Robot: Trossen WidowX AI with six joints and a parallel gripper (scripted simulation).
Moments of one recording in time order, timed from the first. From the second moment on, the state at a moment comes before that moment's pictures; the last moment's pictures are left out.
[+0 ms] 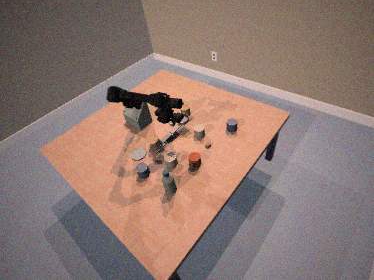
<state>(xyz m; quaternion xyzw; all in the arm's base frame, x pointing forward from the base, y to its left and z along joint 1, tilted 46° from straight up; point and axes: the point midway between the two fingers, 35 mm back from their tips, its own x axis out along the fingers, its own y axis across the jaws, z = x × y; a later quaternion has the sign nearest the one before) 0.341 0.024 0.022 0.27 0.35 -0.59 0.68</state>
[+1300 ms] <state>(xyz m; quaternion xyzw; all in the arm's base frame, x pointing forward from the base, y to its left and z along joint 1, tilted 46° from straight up) 0.290 -0.144 0.118 0.26 0.33 -0.58 0.70</state>
